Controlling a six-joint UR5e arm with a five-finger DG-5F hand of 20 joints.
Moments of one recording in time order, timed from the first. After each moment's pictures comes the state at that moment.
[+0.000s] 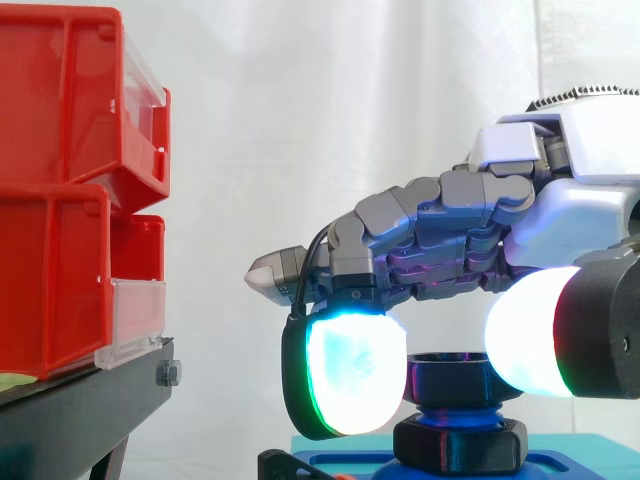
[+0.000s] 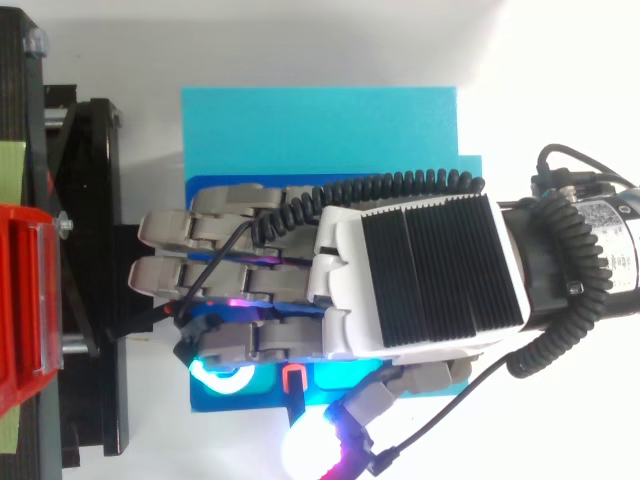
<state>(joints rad) 0.15 -2.21 -1.27 -2.79 -1.60 -1.23</state>
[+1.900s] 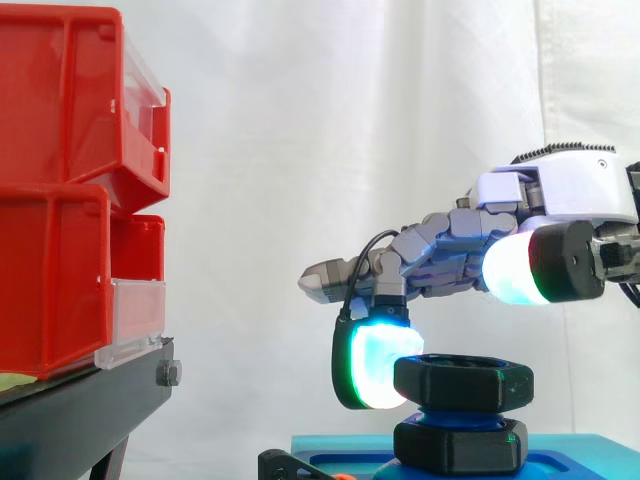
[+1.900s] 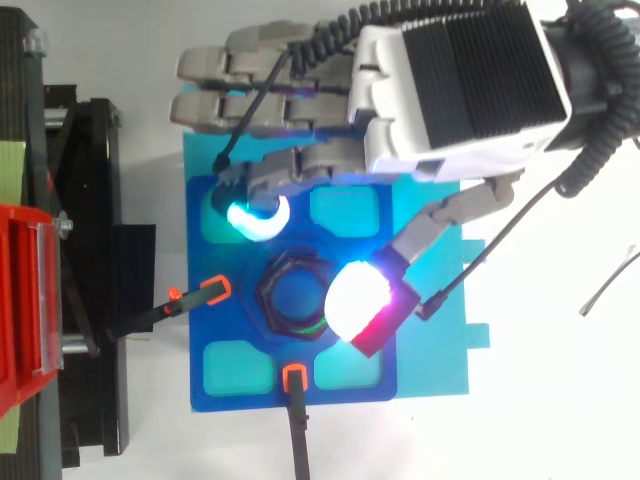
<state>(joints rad) -0.03 -2.21 -1.27 -2.79 -1.81 -1.28</state>
